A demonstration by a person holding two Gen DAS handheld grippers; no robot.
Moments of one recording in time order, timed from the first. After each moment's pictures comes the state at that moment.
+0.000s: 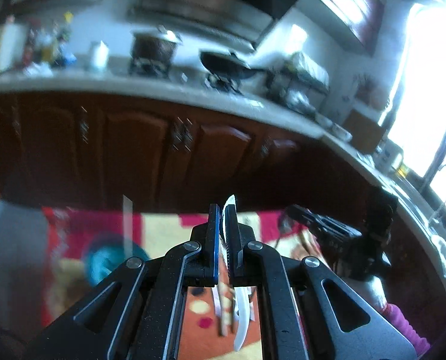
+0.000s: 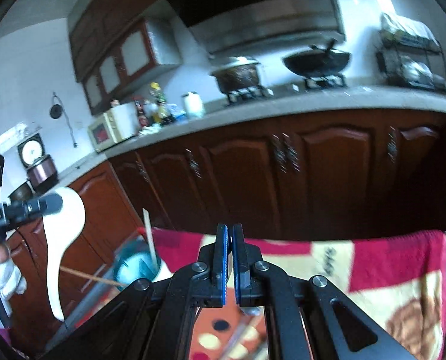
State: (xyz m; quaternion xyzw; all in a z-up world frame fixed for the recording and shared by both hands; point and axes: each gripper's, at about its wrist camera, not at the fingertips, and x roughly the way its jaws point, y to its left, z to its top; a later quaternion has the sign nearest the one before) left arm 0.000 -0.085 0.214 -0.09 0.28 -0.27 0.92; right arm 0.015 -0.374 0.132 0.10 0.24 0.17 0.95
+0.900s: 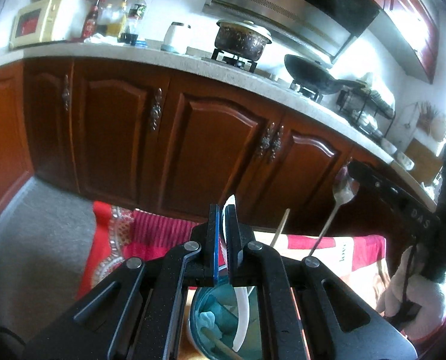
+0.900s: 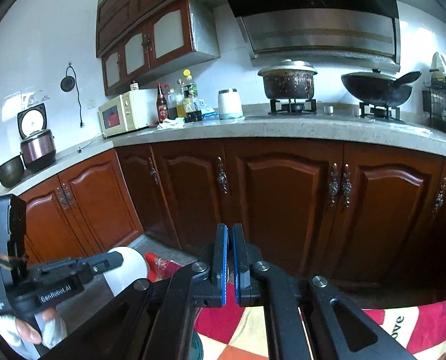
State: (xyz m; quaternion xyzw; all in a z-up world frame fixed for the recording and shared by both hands) left arm 0.117 0.011 0.074 -0.13 0.28 -0.15 0.94; right arm 0.129 -0.208 0.122 0.02 0.21 0.18 0.96
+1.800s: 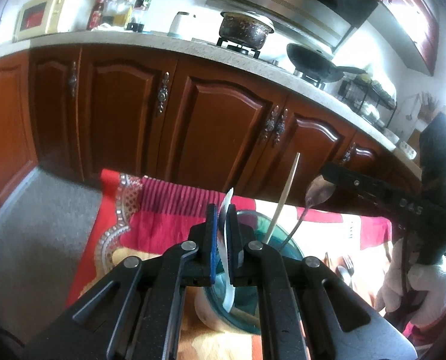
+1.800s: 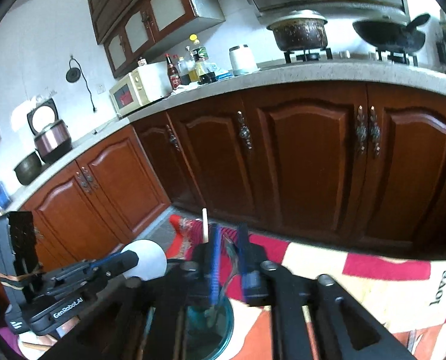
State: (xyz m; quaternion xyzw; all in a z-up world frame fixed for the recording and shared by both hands) left arm 0.079 0.018 0.041 -0.12 0.30 -0.14 0.94; right arm 0.134 -0.203 0.067 0.08 0.30 0.24 0.92
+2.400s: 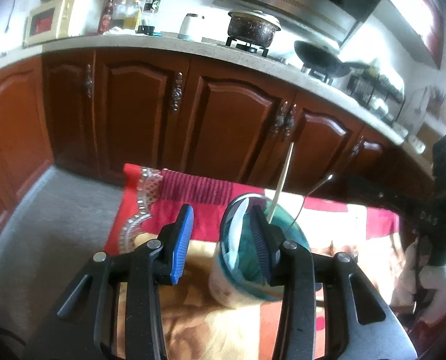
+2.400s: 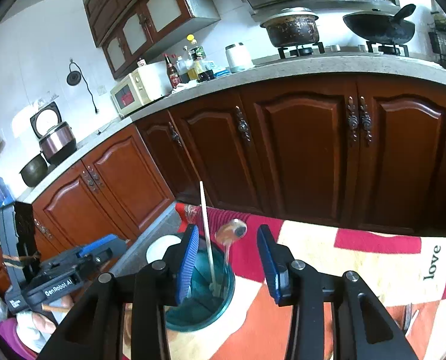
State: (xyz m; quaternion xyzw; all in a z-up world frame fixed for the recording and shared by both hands) left arm 0.044 0.025 0.057 -0.09 0.31 -0.11 0.94; right arm 0.097 -0.221 0.071 0.08 0.31 0.24 0.92
